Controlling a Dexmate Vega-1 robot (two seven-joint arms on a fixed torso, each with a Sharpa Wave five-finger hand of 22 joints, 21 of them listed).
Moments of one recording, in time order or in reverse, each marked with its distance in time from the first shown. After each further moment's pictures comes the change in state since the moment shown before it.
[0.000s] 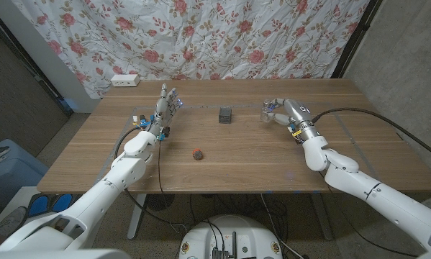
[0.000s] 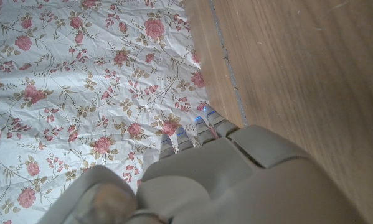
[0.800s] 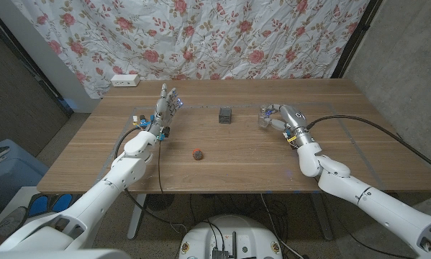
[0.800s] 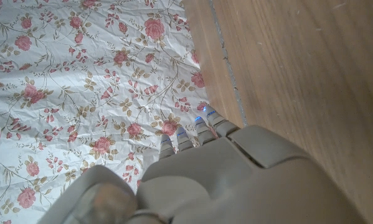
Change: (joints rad) left arm 0.000 0.000 0.000 0.001 0.000 0.000 0.000; left_hand 0.000 0.000 0.000 0.000 0.000 0.000 0.000 0.000 0.000 0.000 0.000 0.000 0.000 0.000 0.000 0.000 0.000 0.000 0.000 0.000 0.000; right arm 0.014 0.048 -0.051 0.070 -0.014 0.002 -0.063; right_hand 0.007 0.007 0.000 -0.017 0.000 0.000 0.000 0.002 0.000 0.000 0.000 0.000 0.000 0.000 0.000 0.004 0.000 0.007 -0.007 0.000 0.000
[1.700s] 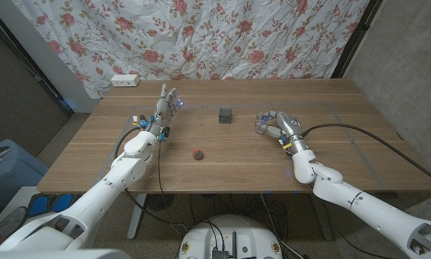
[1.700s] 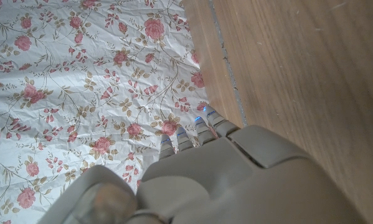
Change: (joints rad) left arm 0.000 0.000 0.000 0.000 0.000 0.001 0.000; left_hand 0.000 0.000 0.000 0.000 0.000 0.000 0.000 0.000 0.000 0.000 0.000 0.000 0.000 0.000 0.000 0.000 0.000 0.000 0.000 0.000 0.000; right arm 0.010 0.045 -0.047 0.076 0.006 0.016 -0.049; right_hand 0.016 -0.006 0.005 -0.005 0.000 0.000 0.000 -0.006 -0.001 0.000 0.000 0.000 0.000 0.004 -0.004 0.000 0.000 0.000 0.000 0.000 0.000
